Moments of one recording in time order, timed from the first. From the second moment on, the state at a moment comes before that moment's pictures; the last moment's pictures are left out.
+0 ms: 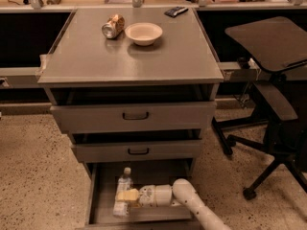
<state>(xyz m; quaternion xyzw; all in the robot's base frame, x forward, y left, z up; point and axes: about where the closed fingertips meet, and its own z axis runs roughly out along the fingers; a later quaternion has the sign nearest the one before) 0.469 0.115 0.340 -0.76 0.01 -0.01 0.65</state>
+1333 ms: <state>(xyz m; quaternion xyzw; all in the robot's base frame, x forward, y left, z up) 0.427 0.080 0.541 -0.84 -0.06 -0.17 0.51</state>
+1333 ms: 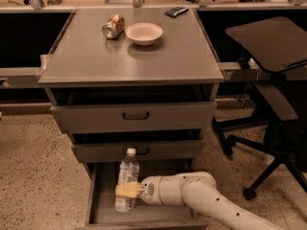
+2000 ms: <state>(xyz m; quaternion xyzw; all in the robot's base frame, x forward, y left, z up) 0.440 0.072 0.585 -0.82 -0.08 -0.19 0.54</state>
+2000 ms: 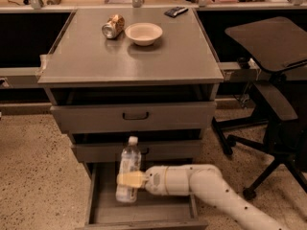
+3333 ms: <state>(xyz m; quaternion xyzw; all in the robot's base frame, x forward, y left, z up) 0.570 0.000 0.908 -0.77 -0.09 -0.31 0.54</state>
